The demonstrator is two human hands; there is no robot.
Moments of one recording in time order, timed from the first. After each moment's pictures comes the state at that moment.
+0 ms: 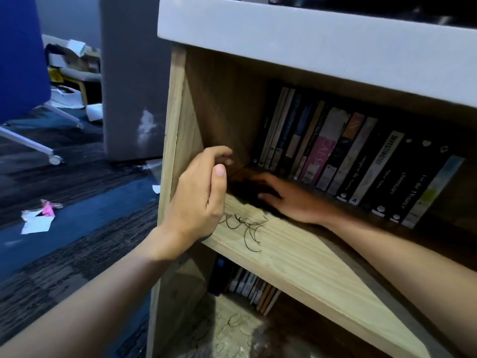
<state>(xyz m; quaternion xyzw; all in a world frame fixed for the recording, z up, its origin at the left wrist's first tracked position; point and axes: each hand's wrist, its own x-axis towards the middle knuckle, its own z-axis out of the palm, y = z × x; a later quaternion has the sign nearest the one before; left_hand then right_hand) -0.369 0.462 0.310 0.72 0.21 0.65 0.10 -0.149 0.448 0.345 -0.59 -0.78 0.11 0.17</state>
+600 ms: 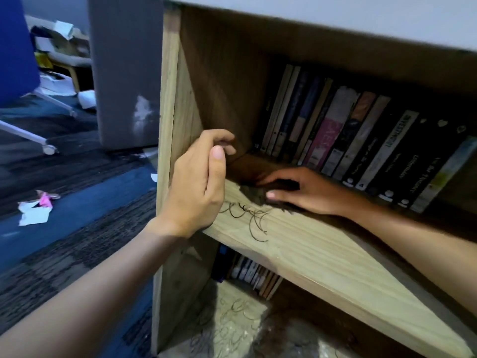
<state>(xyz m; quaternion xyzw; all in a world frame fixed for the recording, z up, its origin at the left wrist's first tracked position) -0.371 0.468 0.307 0.72 0.19 0.66 0.09 -0.141 0.437 0.346 -0.56 -0.80 0.14 0.18</state>
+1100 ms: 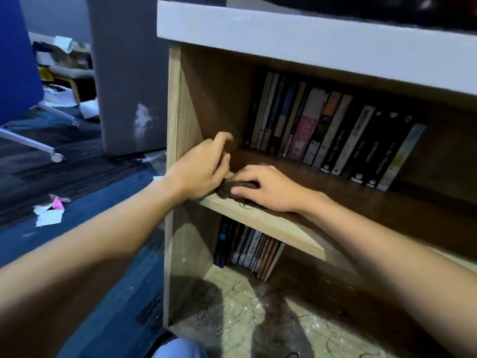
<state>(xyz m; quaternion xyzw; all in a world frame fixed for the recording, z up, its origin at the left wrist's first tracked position) -0.384 0.458 0.329 0.88 0.27 0.39 0.03 -0.207 0.389 0.342 -0.54 -0.83 0.01 0.16</state>
